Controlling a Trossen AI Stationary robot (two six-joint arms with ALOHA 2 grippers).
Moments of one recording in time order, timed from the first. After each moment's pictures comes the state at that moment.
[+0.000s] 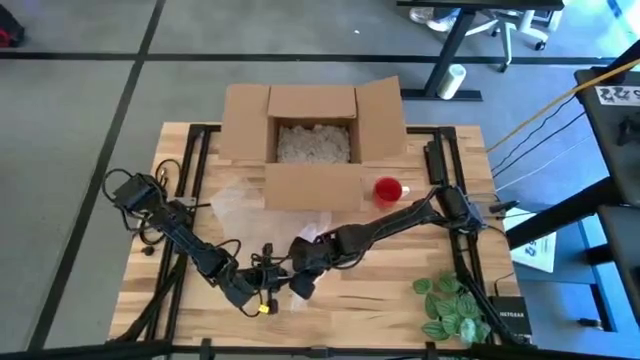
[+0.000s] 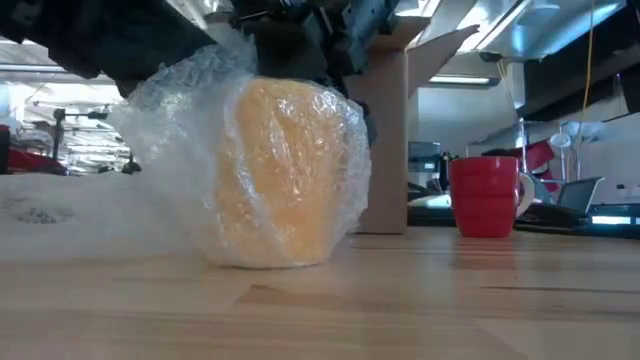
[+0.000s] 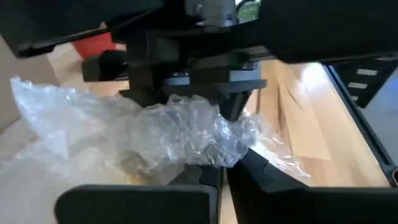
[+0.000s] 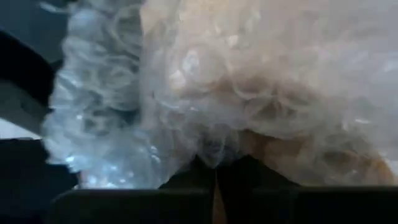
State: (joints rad) left arm -0.67 1.71 0.73 0.50 -0.79 -0.42; right arm 0.32 2.17 1.66 -0.48 -0.08 0.83
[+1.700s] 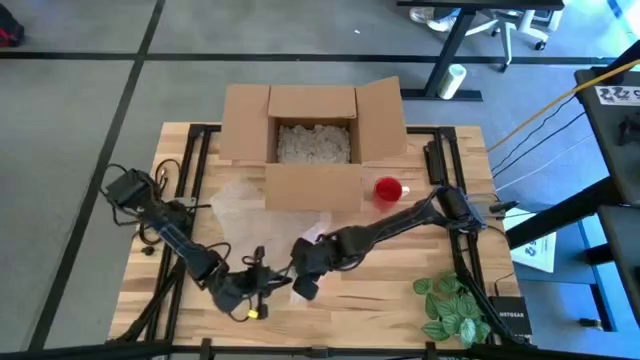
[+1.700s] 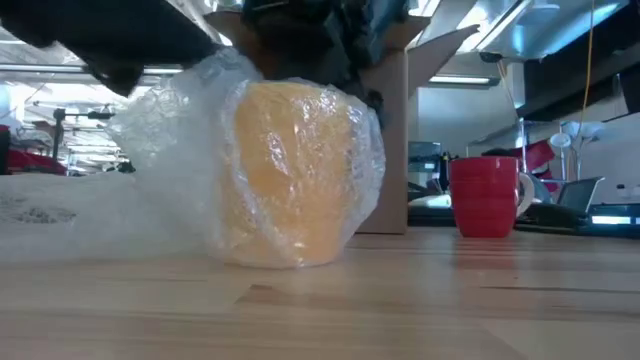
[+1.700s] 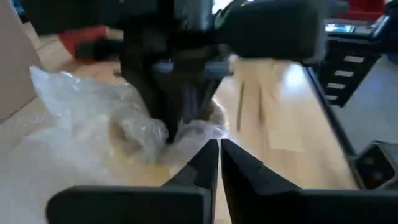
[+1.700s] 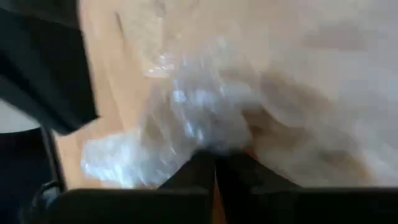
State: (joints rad) left arm -0.79 1.63 0.72 0.42 -0.88 -0.45; right arm 0.30 2.16 1.68 -0.54 -0.05 0.78
